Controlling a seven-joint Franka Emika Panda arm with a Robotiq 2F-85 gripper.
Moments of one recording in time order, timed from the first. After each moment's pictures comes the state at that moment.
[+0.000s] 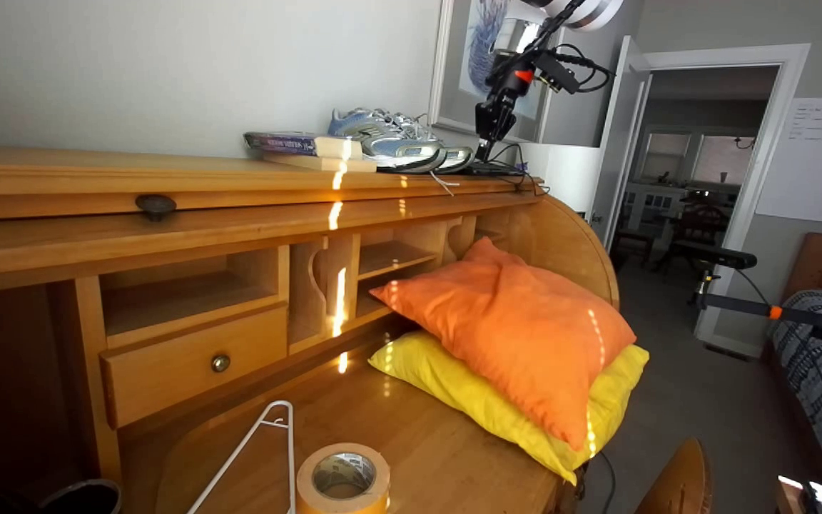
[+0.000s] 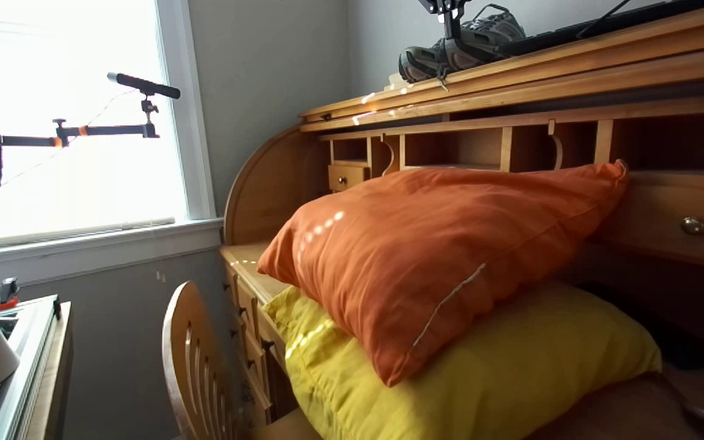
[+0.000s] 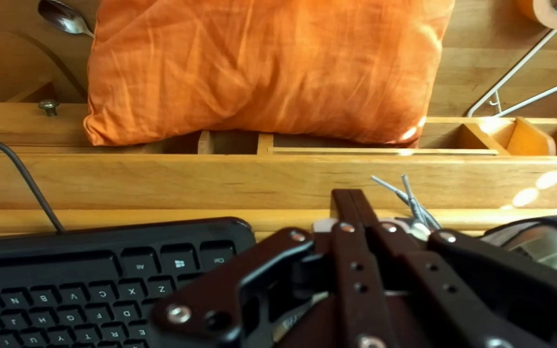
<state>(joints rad) -0.23 0.26 -0.14 -1.36 0.12 1.85 -0.33</state>
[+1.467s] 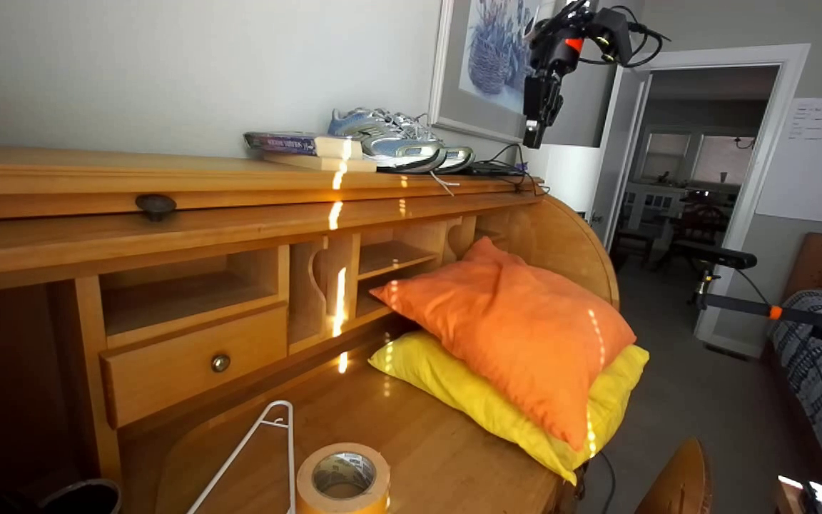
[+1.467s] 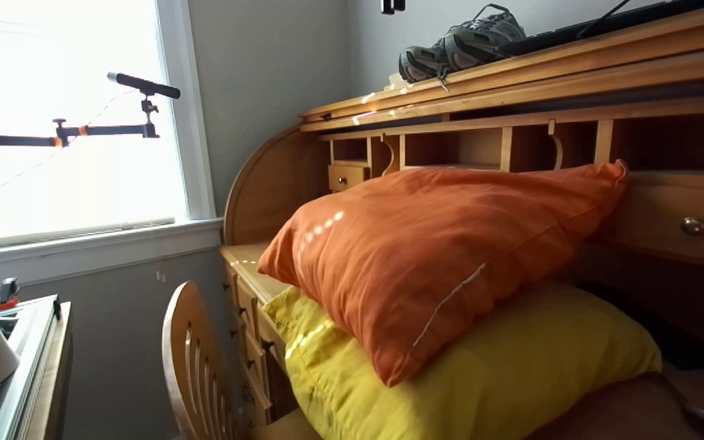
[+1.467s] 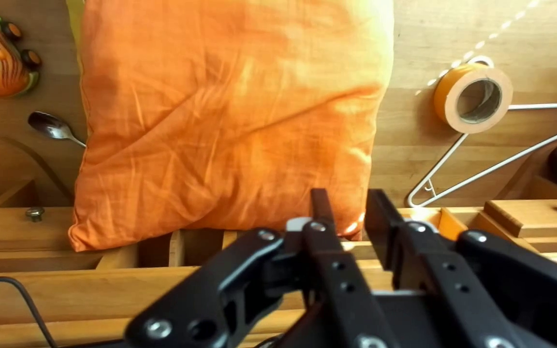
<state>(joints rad) -0.23 0.08 -0.15 -1.48 0.12 1.60 -0.34</state>
